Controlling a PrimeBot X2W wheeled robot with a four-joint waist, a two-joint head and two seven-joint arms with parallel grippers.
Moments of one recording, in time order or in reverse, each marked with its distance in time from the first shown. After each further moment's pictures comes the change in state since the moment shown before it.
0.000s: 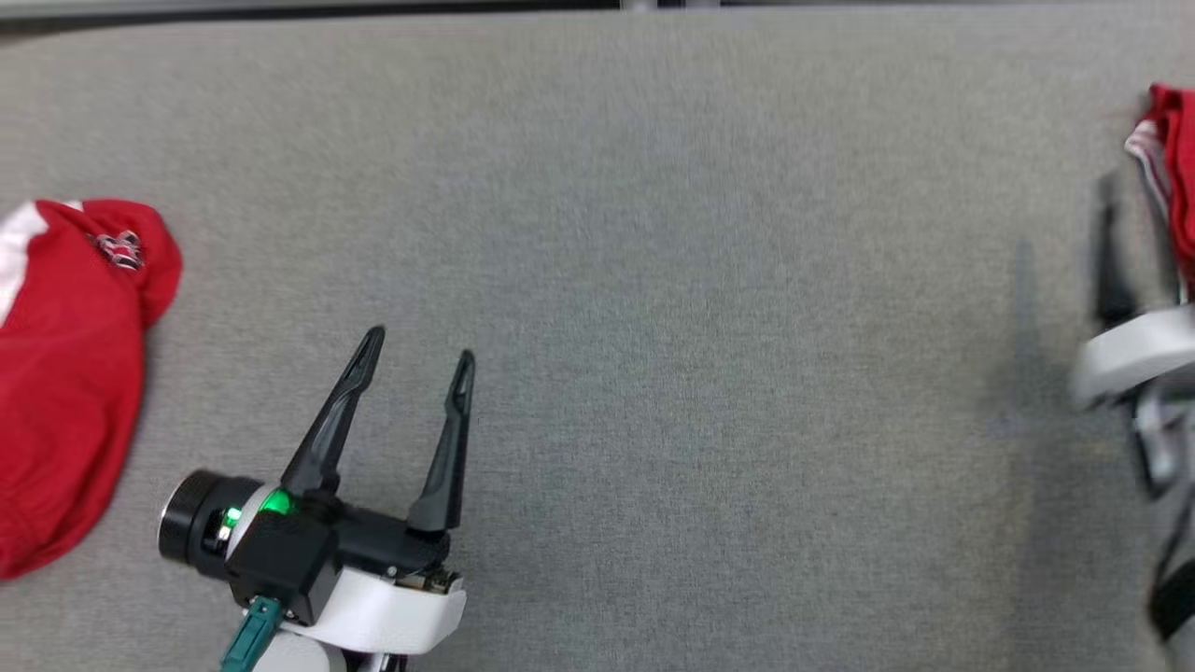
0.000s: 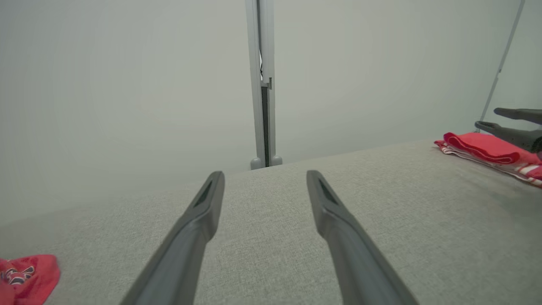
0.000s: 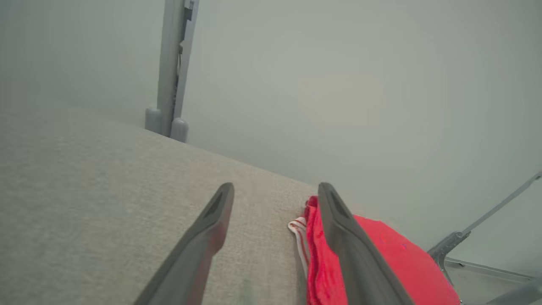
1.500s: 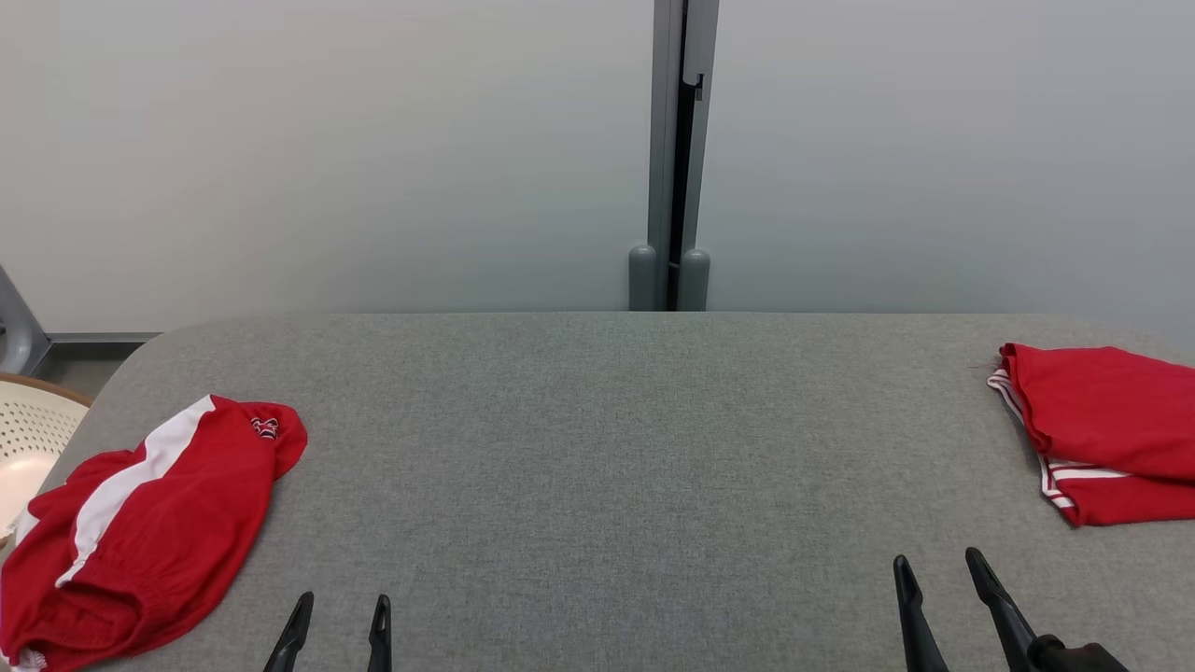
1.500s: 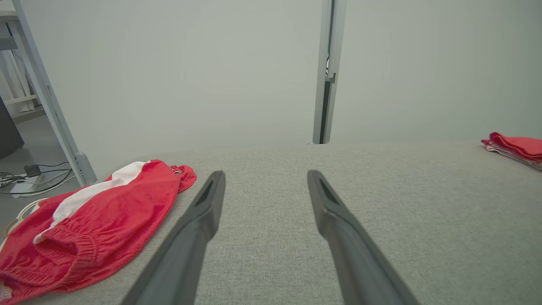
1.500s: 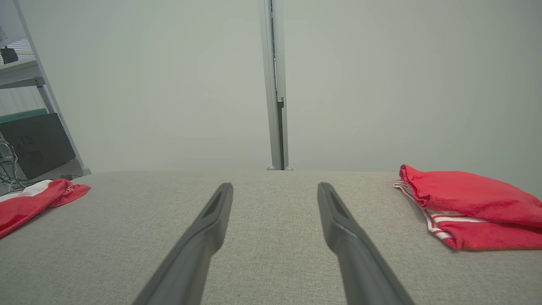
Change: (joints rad) left arm 0.347 -0.009 0.123 0.202 -0.043 0.067 0.000; right arm 0.777 0.227 0.262 -0.425 0.376 0.000 -0.025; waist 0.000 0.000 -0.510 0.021
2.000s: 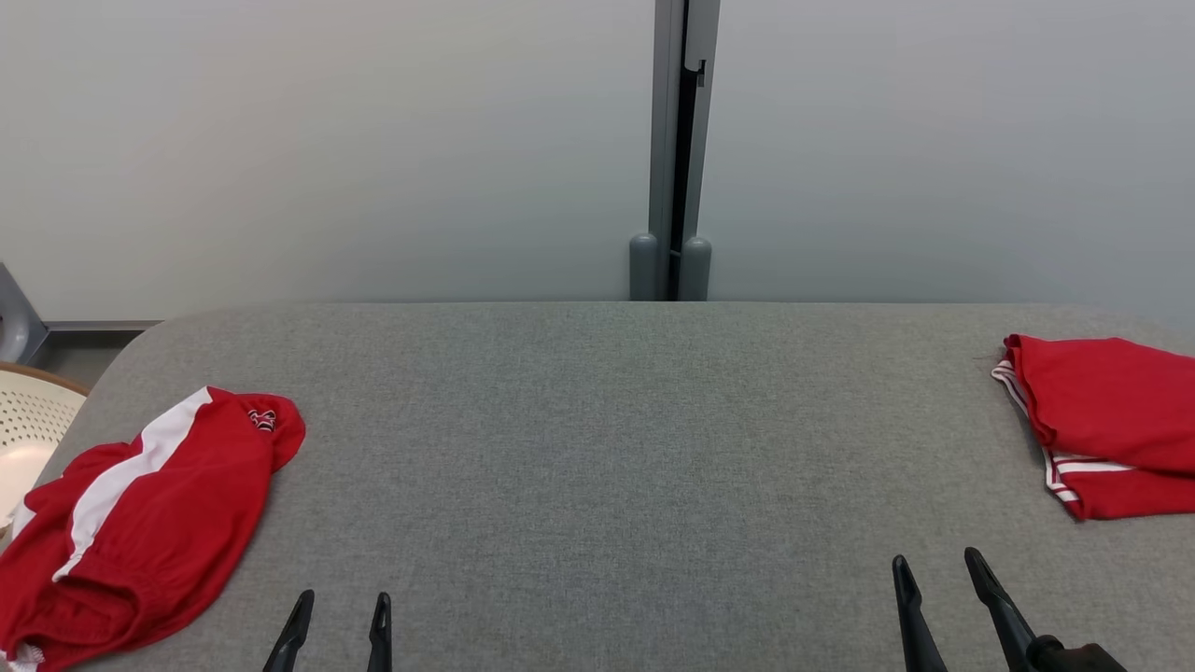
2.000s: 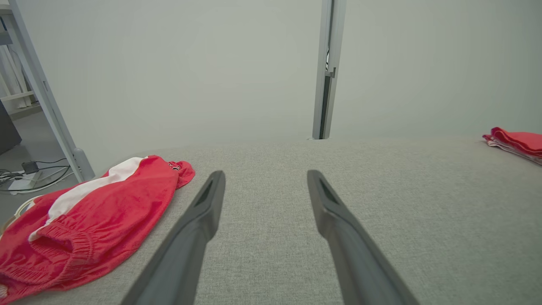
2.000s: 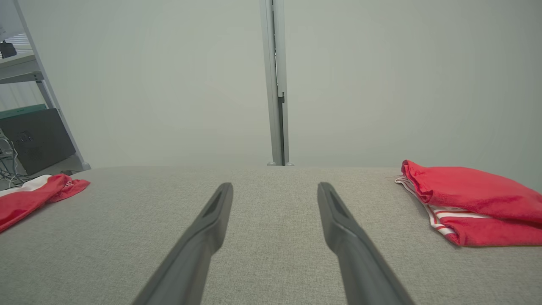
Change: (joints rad) left arm -0.009 0.000 0.002 0.010 0.002 -0.005 0.000; right arm 0.003 0.000 0.003 -0.005 -0.006 0.000 0.000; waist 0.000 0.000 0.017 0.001
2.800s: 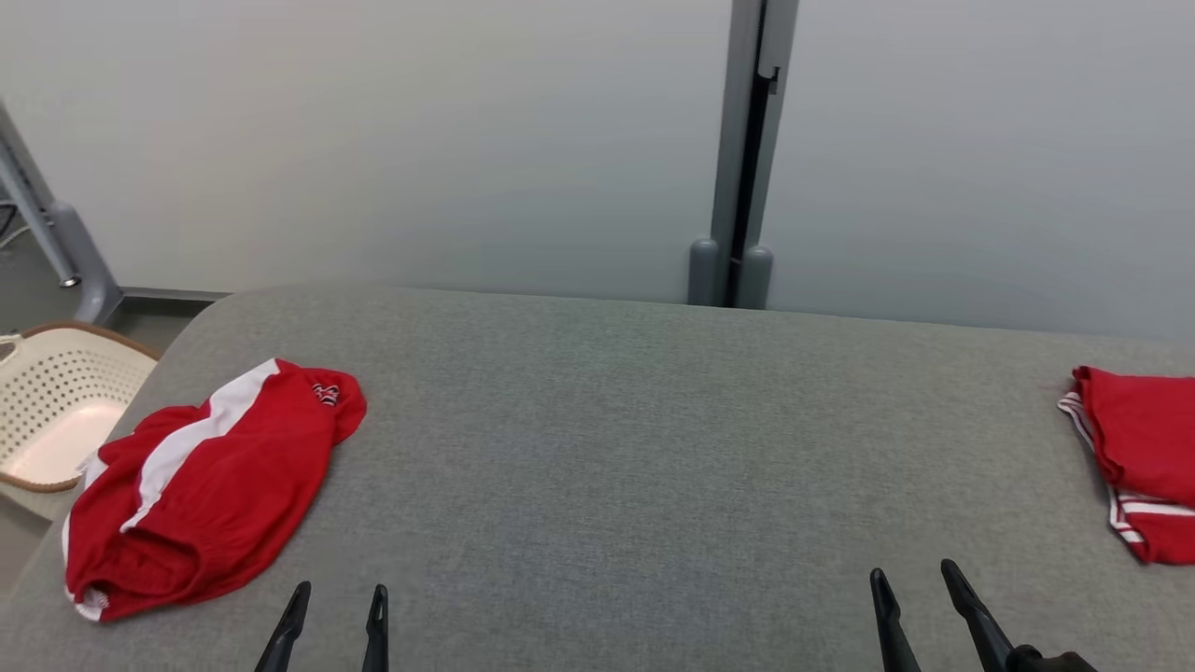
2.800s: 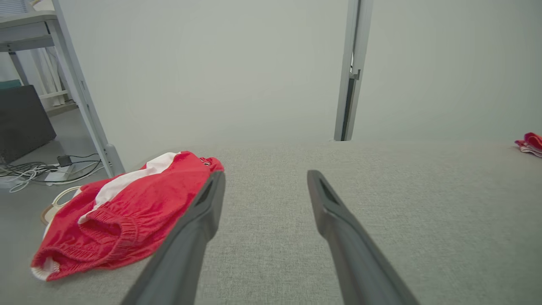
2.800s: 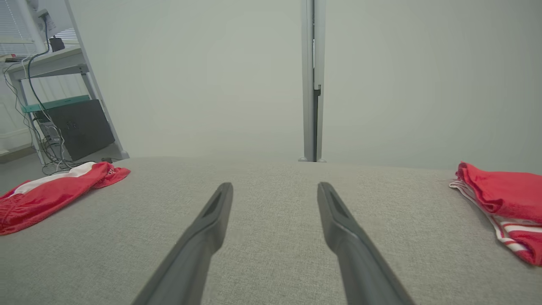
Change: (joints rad) left arm -0.019 0.000 0.008 0.012 0.021 -0.007 0.000; right arm 0.008 0.000 0.043 0.008 0.019 0.000 0.000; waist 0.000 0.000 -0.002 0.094
